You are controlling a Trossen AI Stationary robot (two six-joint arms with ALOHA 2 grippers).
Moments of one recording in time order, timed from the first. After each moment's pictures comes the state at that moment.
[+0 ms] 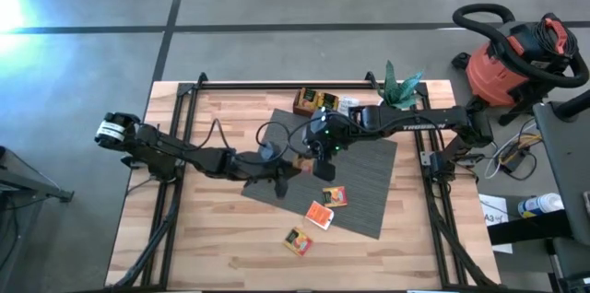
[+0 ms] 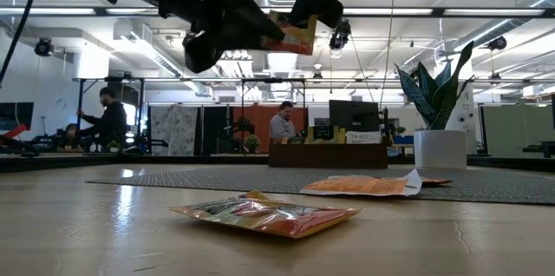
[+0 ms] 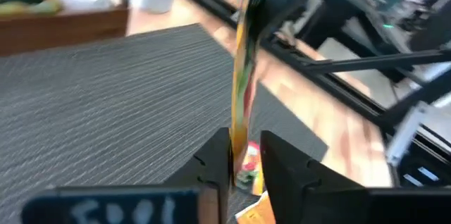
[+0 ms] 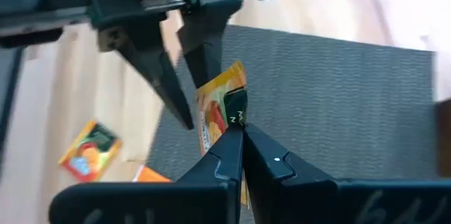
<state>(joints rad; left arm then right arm) -0.18 1.45 0.80 0.31 -0.33 -0.64 -0.03 1.66 1.51 -0.72 -0.10 0.14</state>
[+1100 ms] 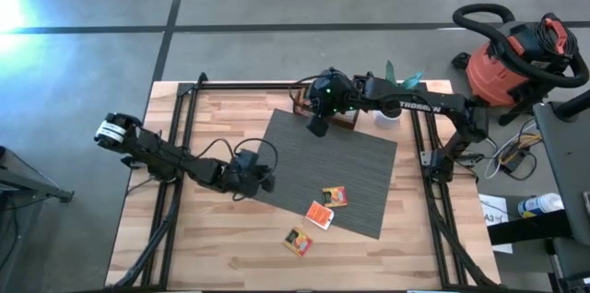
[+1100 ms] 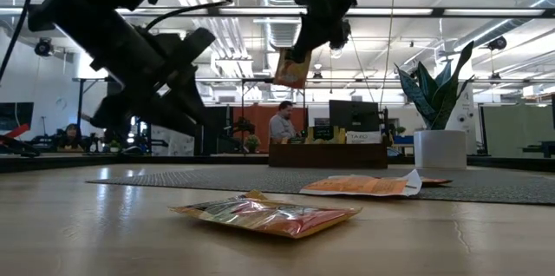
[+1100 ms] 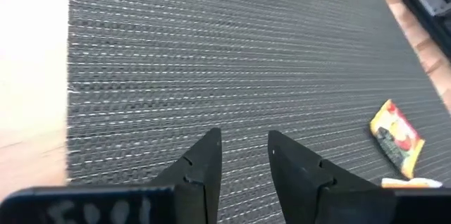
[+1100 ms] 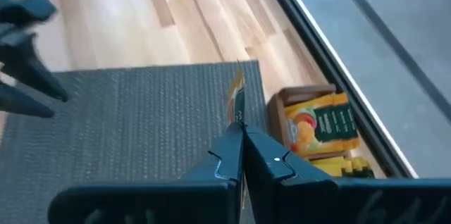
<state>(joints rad) -0.28 1.46 0.63 0.00 -0.64 -1.25 -0.30 1.68 1.51 -0.64 0.08 0.07</state>
